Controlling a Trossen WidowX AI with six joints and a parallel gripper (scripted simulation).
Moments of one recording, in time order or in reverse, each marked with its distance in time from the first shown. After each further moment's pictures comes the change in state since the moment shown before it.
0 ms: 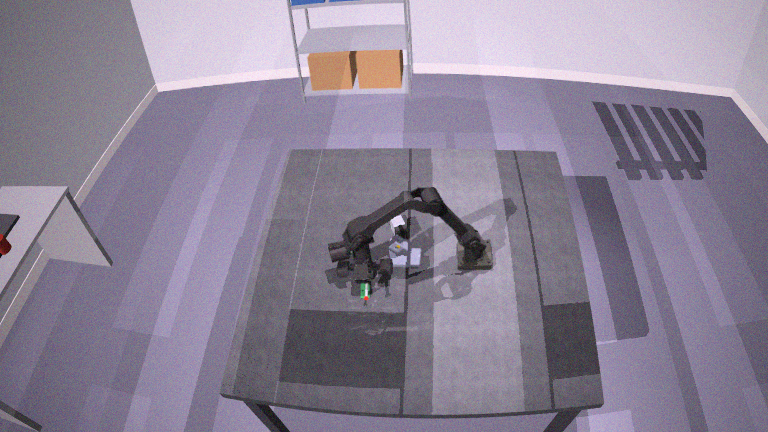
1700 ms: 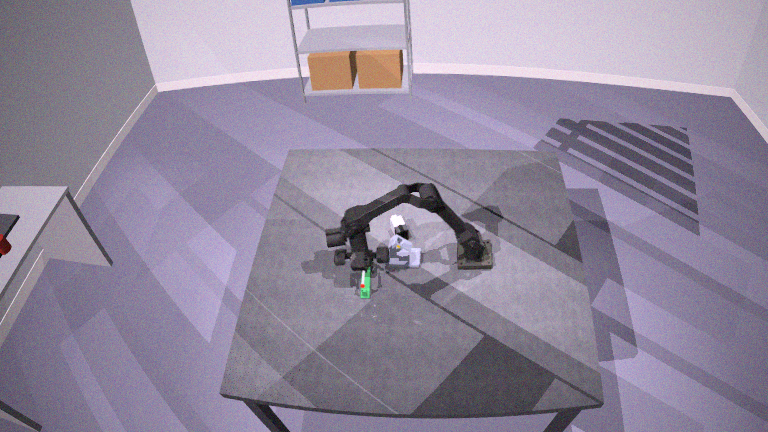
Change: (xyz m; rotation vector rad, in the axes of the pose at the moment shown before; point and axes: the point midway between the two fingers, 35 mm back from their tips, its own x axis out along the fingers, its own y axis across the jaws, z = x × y) arm -0.003 -0.014 -0.056 0.007 0.006 0.003
